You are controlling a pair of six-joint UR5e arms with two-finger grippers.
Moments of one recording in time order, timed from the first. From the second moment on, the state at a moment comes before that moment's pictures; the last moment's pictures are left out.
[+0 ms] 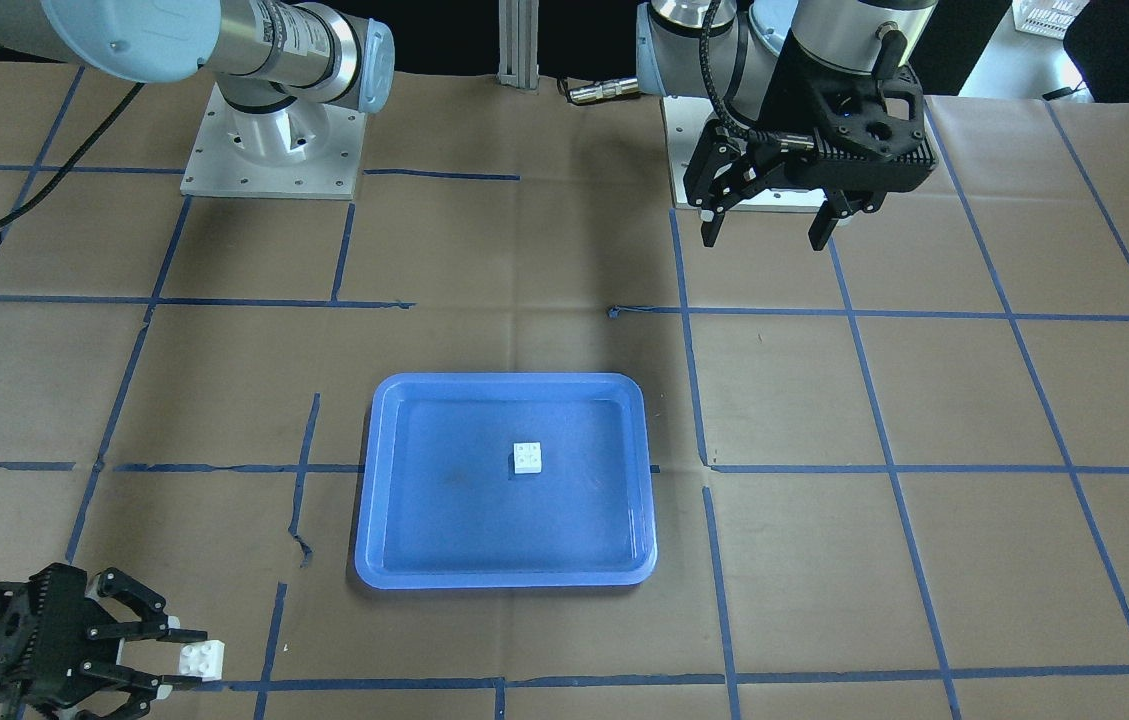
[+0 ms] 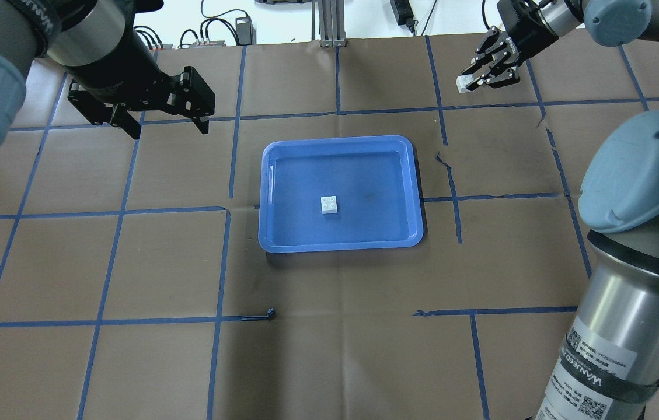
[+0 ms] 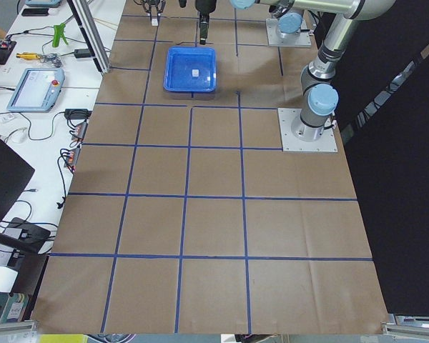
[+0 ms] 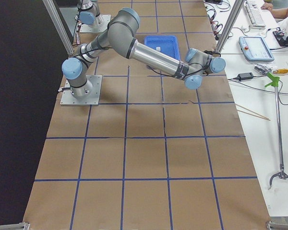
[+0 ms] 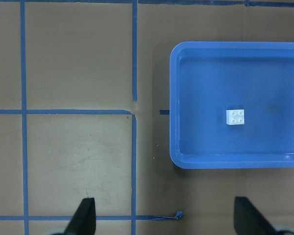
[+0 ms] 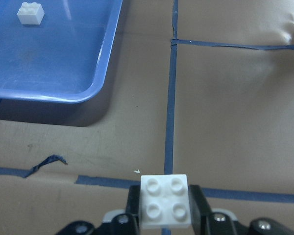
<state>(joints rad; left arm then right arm) -1.63 -1.54 -1.55 -1.53 1.55 -0.07 1.32 -0.77 1.05 -1.60 -0.92 -2.01</state>
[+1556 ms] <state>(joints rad) -1.62 -1.54 -1.55 -1.52 1.54 -0.06 1.57 -1.03 1.89 -2.61 -0.85 -1.47</state>
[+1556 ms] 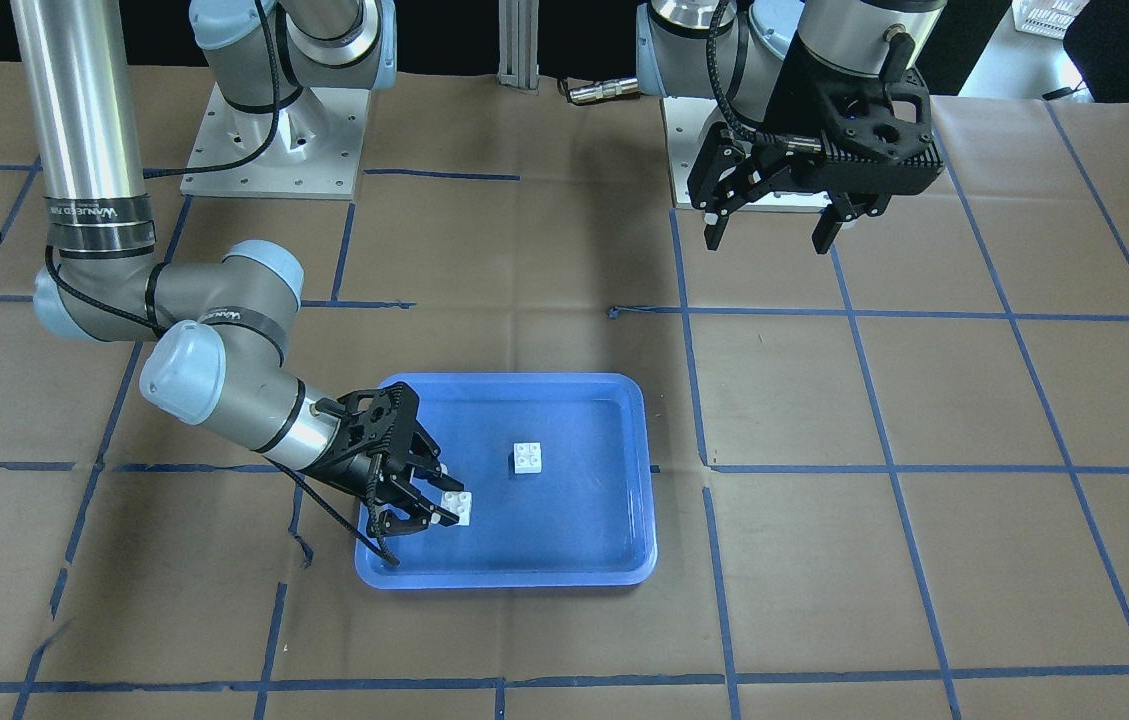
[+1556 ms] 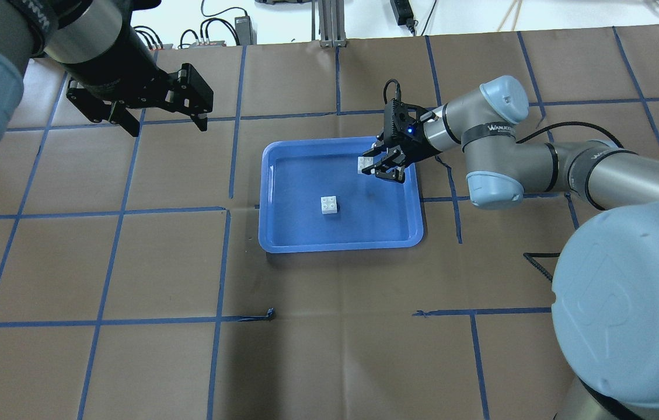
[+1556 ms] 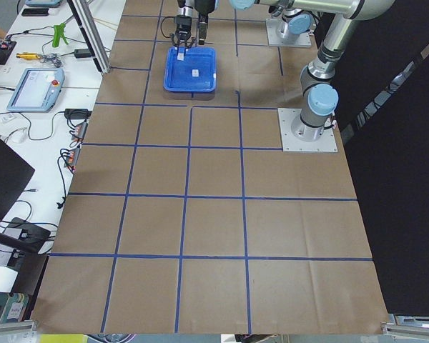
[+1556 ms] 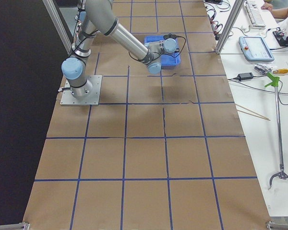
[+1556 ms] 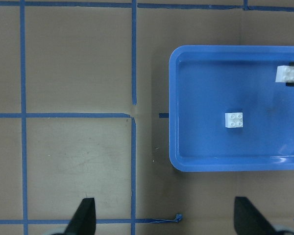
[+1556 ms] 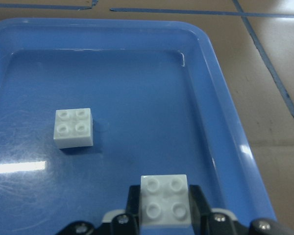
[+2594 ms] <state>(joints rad) -1.62 -1.54 -1.55 -1.52 1.54 -0.06 1.63 -1.03 1.97 -2.72 -0.86 -1.43</state>
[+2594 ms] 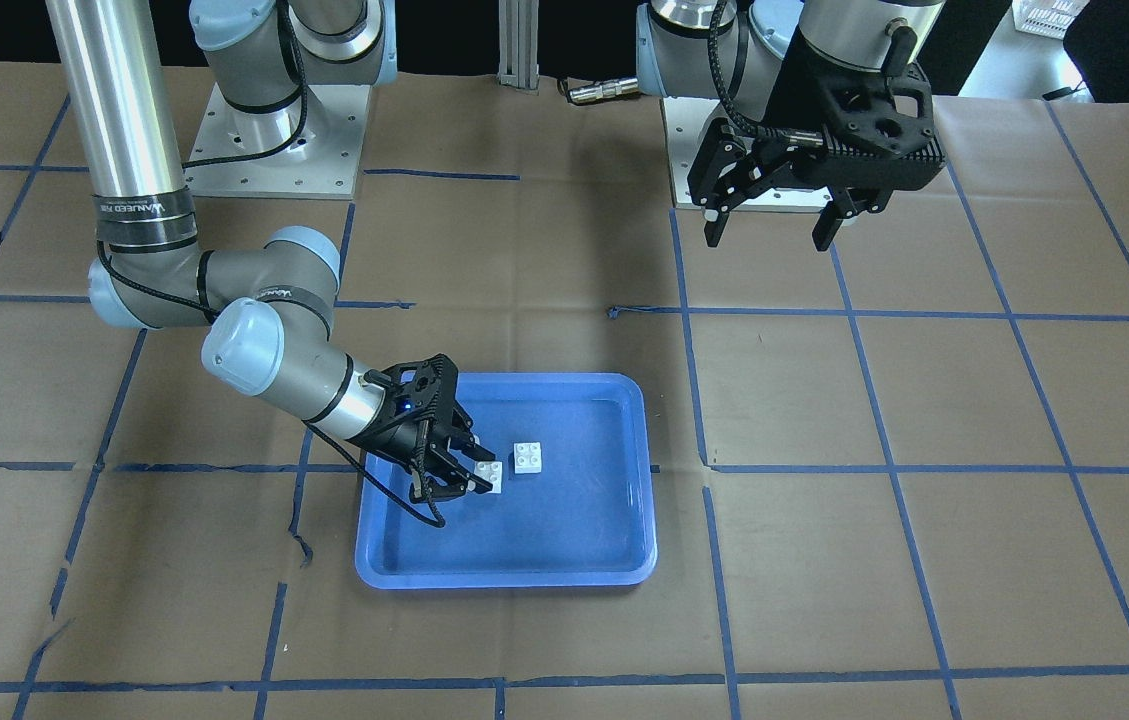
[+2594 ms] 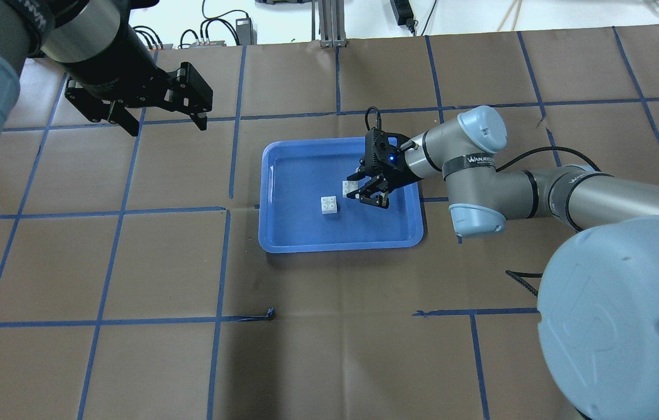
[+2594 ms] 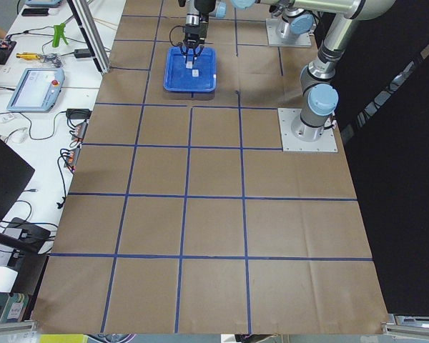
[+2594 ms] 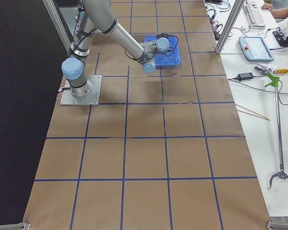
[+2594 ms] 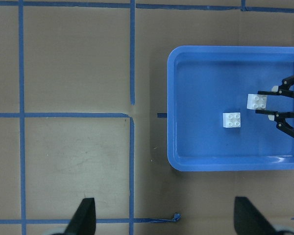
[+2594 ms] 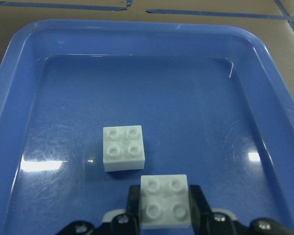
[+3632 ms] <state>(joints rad) -1.62 -1.53 -1.55 -1.53 1.54 -0.07 1.63 -1.04 2.00 -2.74 -0.86 -1.41</state>
